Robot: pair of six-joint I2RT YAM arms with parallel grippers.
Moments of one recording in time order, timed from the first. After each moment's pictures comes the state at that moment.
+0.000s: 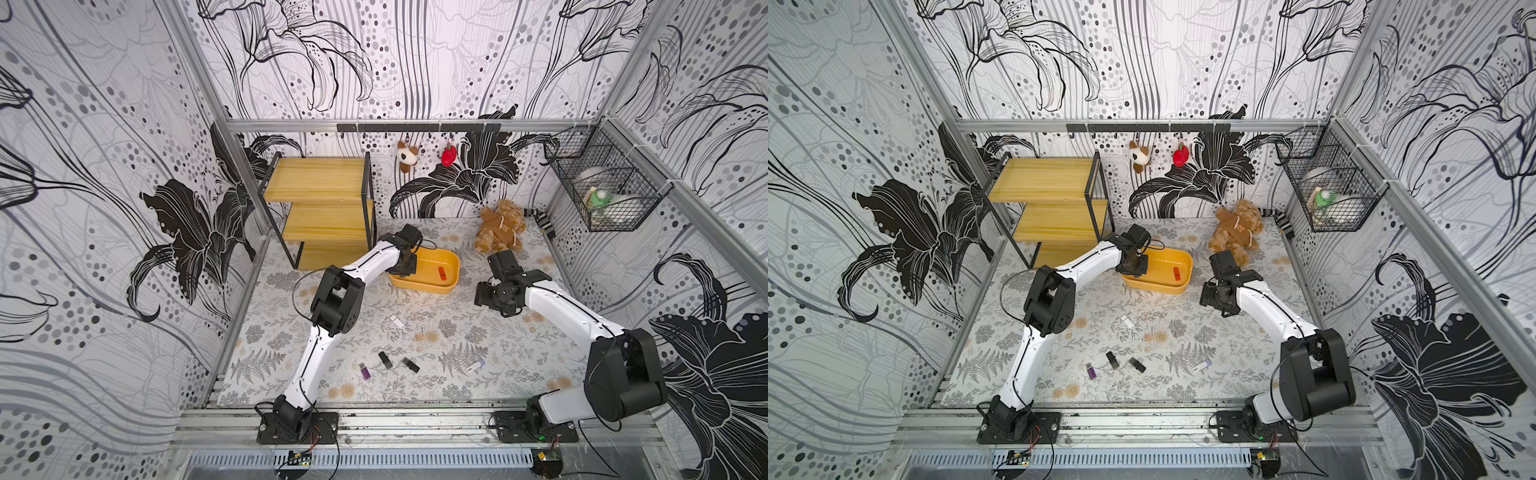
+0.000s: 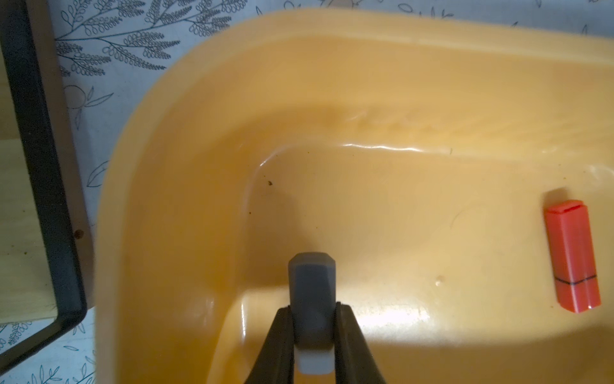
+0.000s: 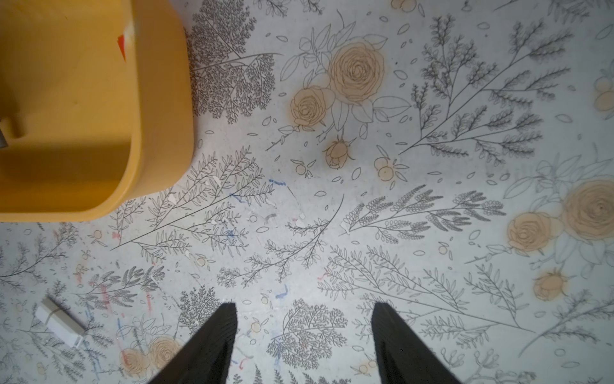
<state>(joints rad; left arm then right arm) -0.52 2.40 2.06 -0.85 -0.11 -0.43 0.28 1.46 1.01 -0.72 0.04 0.51</state>
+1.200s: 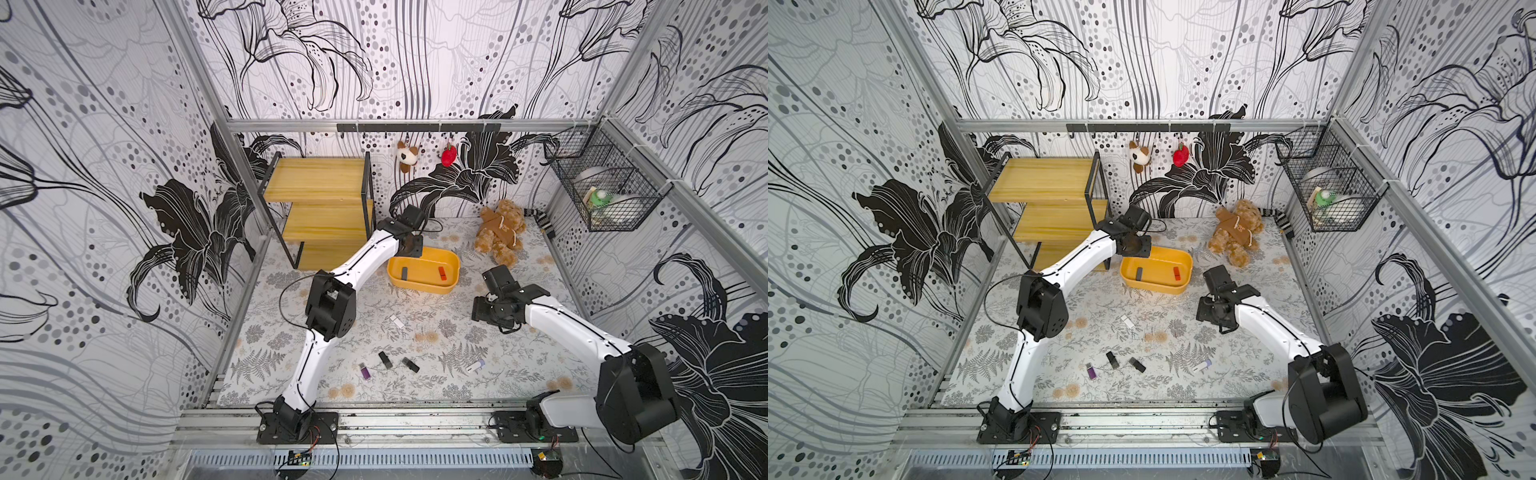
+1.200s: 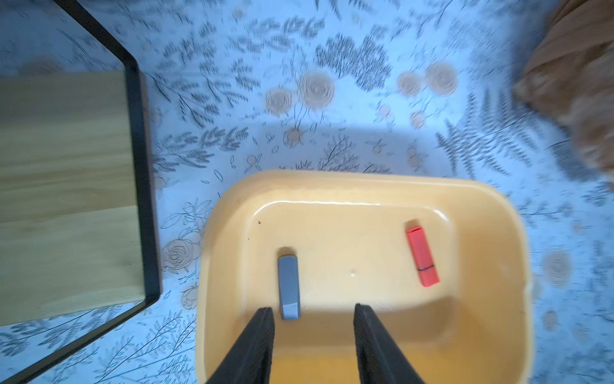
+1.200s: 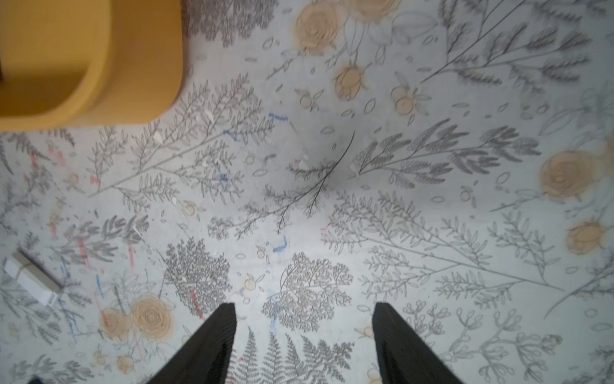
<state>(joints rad) -0.54 2.26 2.22 -0.93 -0.13 -0.43 0.41 1.34 0.86 -0.72 0.06 0.59</state>
